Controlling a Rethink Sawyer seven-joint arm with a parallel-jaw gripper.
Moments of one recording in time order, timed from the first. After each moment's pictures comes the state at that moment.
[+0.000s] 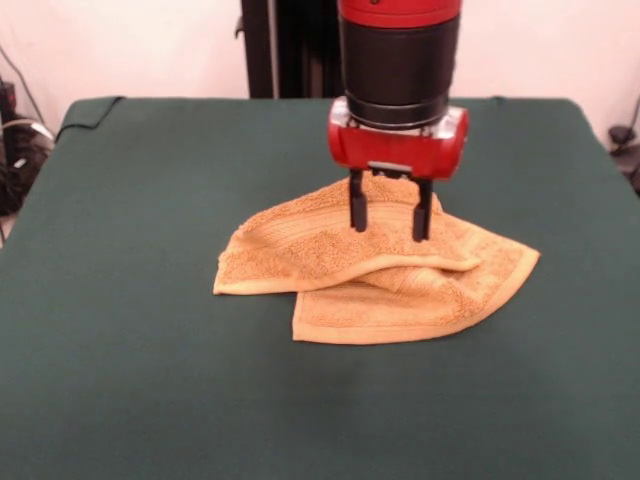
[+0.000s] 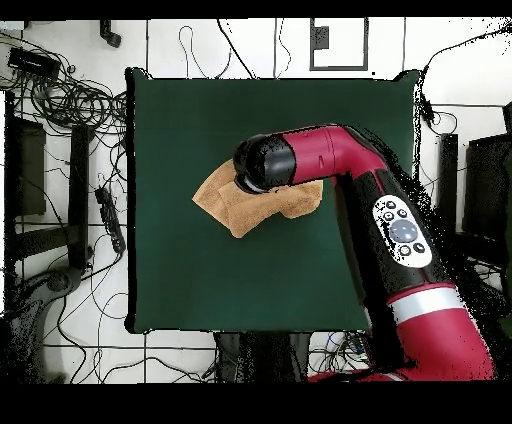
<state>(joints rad) -0.46 -0.56 0.54 1.41 -0.55 0.81 2.34</state>
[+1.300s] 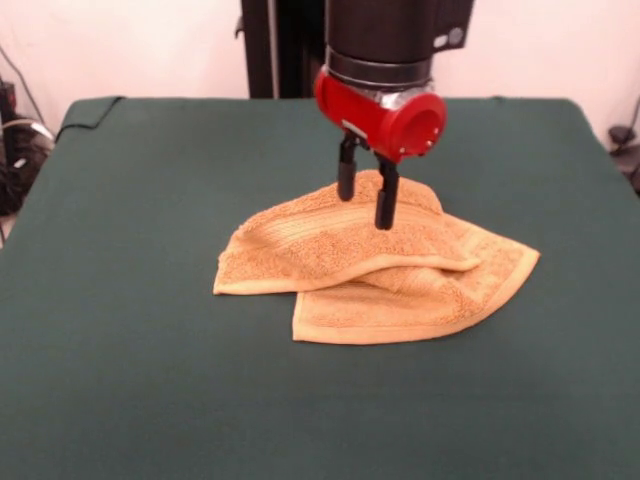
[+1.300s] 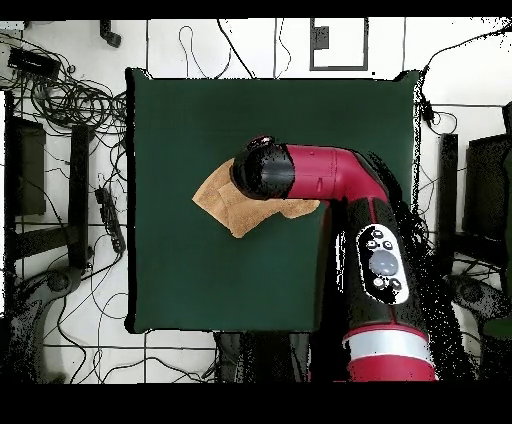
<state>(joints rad) -0.20 -0.60 0.08 1.42 -0.17 0.60 2.78</state>
